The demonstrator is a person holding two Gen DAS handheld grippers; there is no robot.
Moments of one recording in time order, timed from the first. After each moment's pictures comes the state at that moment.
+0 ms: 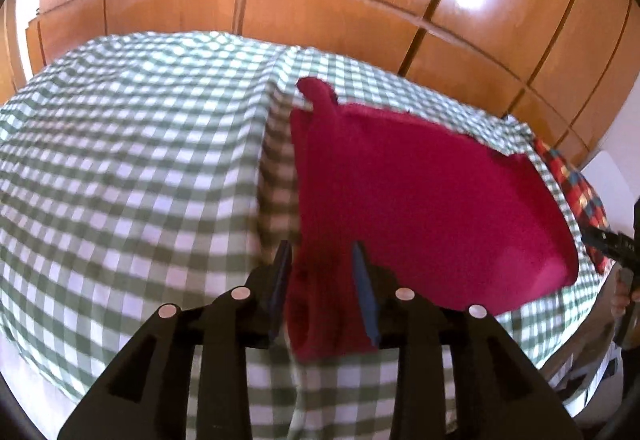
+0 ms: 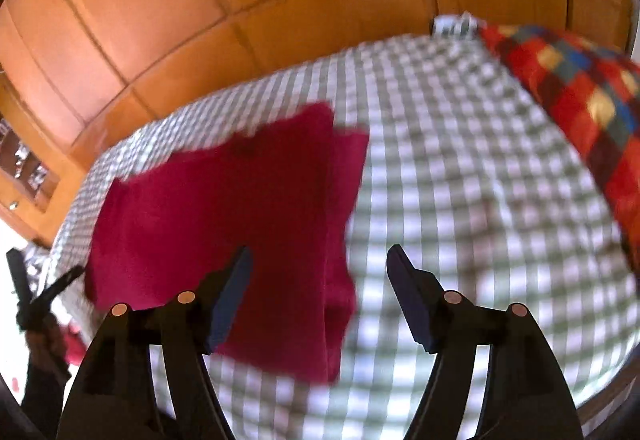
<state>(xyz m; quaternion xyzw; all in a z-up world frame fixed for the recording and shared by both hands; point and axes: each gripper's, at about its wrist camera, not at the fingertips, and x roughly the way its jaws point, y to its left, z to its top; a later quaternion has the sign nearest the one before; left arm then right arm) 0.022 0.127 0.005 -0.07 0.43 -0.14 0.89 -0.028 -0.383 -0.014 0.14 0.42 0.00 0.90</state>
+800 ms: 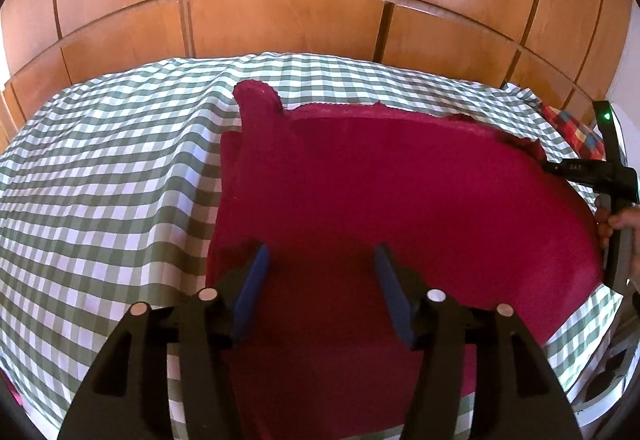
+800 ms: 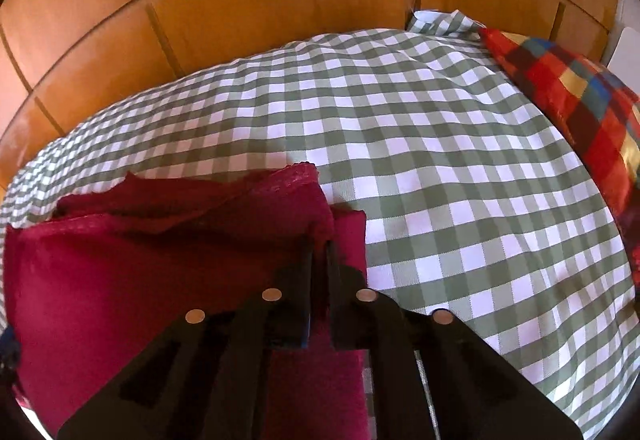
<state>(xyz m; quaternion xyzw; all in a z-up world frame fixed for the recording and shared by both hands) 0.055 0.051 -0.009 0.01 0.42 -0.14 0.89 0.091 -0.371 -0.070 0.10 0.45 -0.13 0.88</state>
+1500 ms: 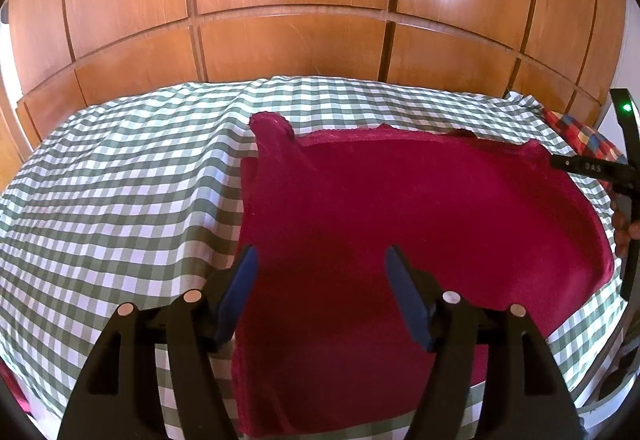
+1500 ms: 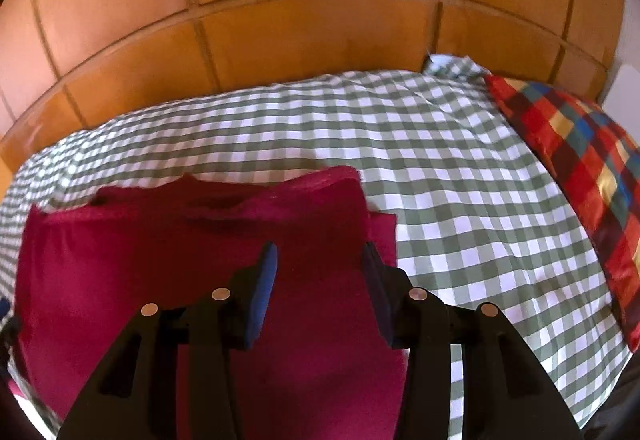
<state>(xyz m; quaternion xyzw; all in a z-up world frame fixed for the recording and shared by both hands) 0.042 0.054 0.010 0.04 0.39 -0.12 0.91 0.072 -0.333 -0.036 0.06 0.42 -0.12 0.90</state>
